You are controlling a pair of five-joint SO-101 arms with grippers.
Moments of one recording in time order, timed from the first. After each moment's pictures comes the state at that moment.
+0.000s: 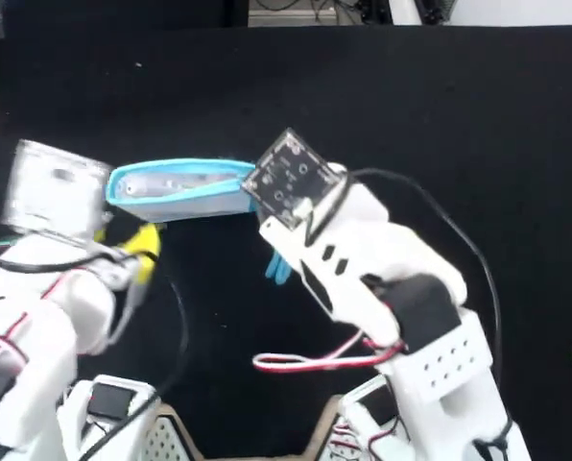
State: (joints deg) left arm 5.5 -58.1 1.2 100.6 -12.4; right arm -28.5 -49.8 26.1 60.7 25.2
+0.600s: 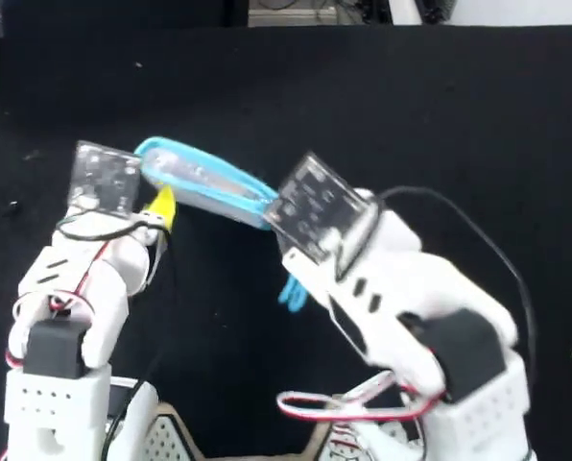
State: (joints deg) left arm 1.1 -71.5 49.0 54.4 -10.6; right arm -28.7 -55.3 17.9 76.8 25.2
